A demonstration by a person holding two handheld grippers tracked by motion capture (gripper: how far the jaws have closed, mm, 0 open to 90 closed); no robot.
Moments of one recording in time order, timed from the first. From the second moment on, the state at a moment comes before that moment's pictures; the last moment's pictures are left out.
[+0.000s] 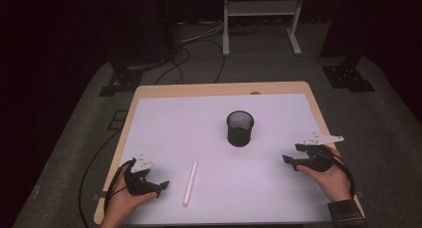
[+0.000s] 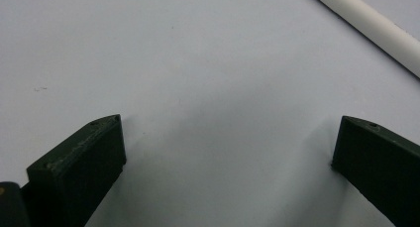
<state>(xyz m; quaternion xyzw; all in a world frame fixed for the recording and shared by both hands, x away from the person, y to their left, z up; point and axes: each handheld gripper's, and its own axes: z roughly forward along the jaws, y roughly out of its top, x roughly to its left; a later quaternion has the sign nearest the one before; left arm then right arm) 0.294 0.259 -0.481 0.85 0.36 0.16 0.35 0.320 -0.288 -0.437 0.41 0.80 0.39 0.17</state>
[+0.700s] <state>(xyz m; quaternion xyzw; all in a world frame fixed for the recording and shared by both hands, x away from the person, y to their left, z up) 0.294 0.259 -0.481 0.85 0.37 0.16 0.35 0.340 -0.264 -0.418 0.39 0.81 0.40 0.17</state>
